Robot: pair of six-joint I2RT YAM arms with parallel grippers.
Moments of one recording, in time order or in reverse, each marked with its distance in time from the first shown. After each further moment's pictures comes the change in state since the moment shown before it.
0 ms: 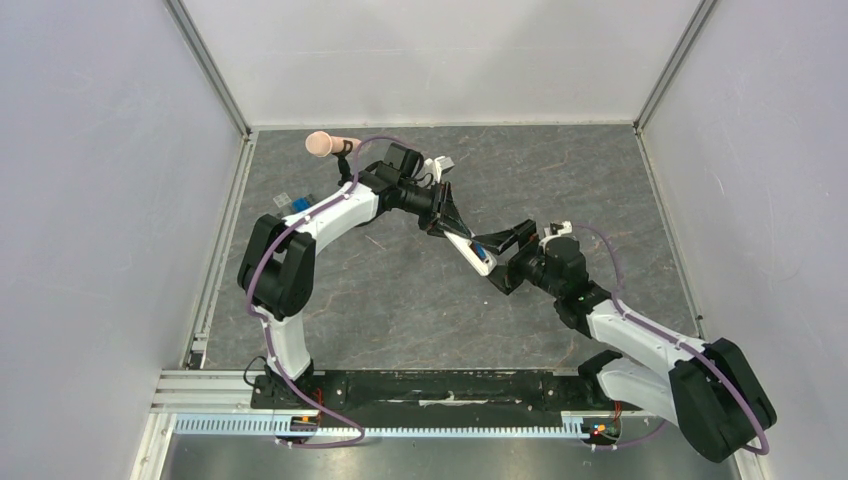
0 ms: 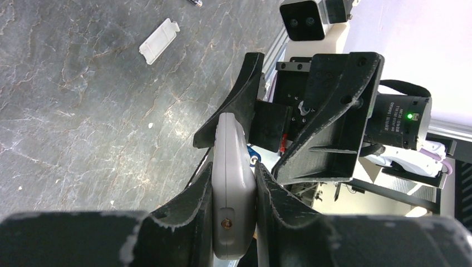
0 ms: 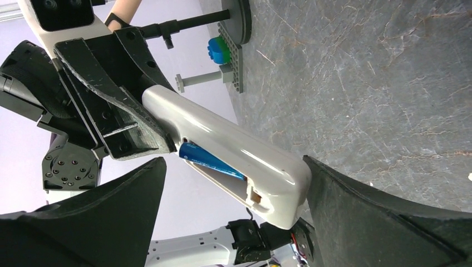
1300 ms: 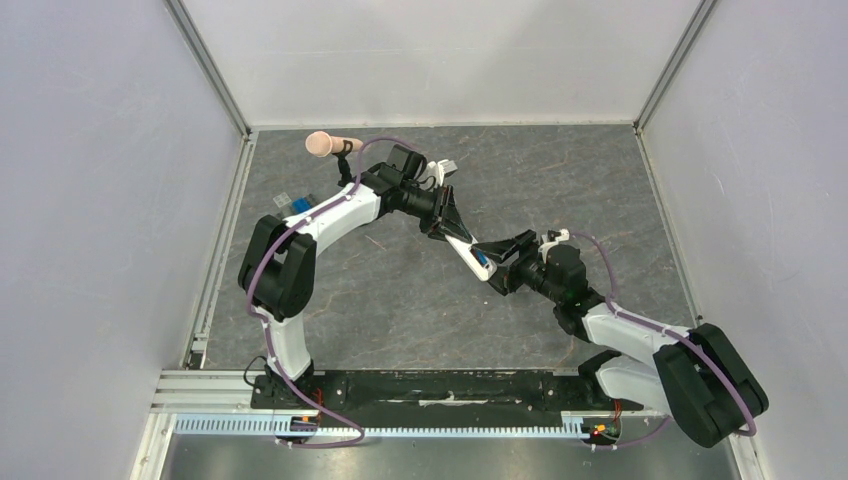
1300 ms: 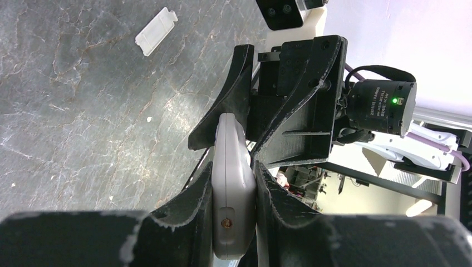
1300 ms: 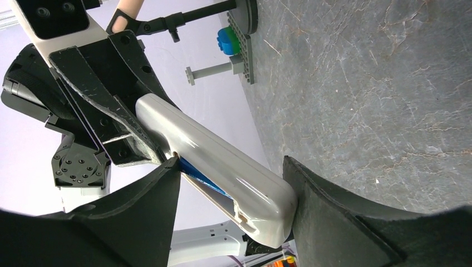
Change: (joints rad) left arm -0.019 -0.002 0.000 -0.030 0.002 0.033; right arm -0.012 0.077 -0.095 0.222 -0.060 0.086
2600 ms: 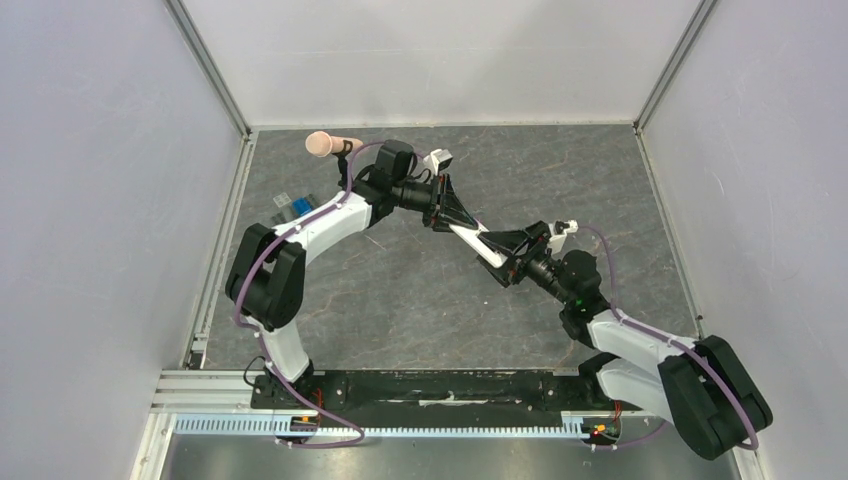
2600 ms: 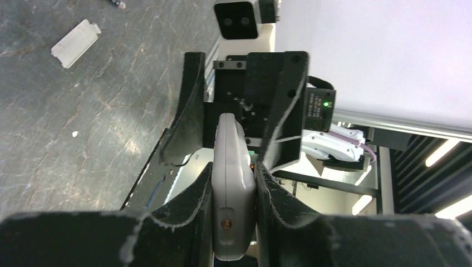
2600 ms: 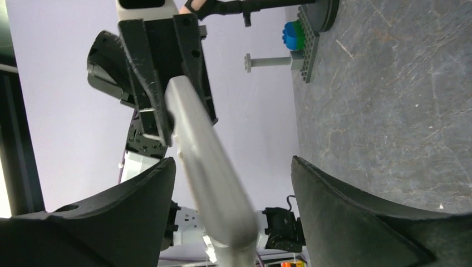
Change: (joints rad) left arm 0.010 -0.085 -0.117 0.365 0.095 -0.376; right arm -0.034 -0.048 -0.049 0.246 -0.039 0.011
